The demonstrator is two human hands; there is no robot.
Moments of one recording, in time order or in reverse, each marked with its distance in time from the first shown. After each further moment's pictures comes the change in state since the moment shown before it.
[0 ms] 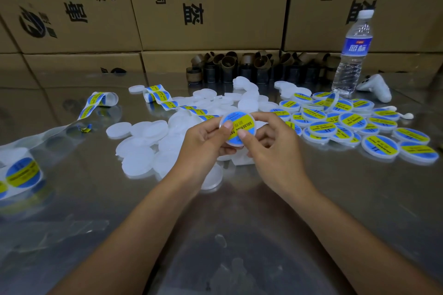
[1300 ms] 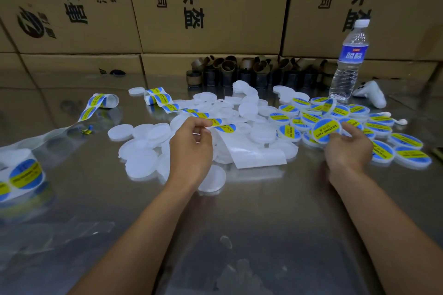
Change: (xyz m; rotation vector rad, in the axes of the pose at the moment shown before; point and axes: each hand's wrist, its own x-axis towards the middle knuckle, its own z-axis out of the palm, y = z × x) left_hand 0.007 -0.007 -0.015 0.429 0.431 0.141; right_hand 0.043 0.061 -0.081 -0.090 0.764 0.439
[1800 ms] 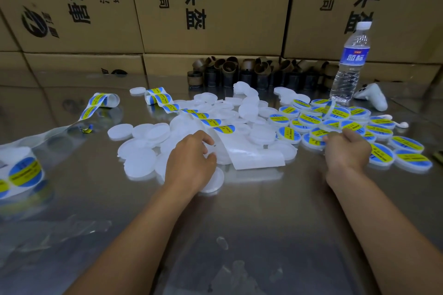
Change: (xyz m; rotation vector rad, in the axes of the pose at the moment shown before) left_hand -0.001 -0.014 -0.004 0.541 -0.201 -0.015; right_hand 0.000 -0.004 0.004 0.060 -0.008 0.144
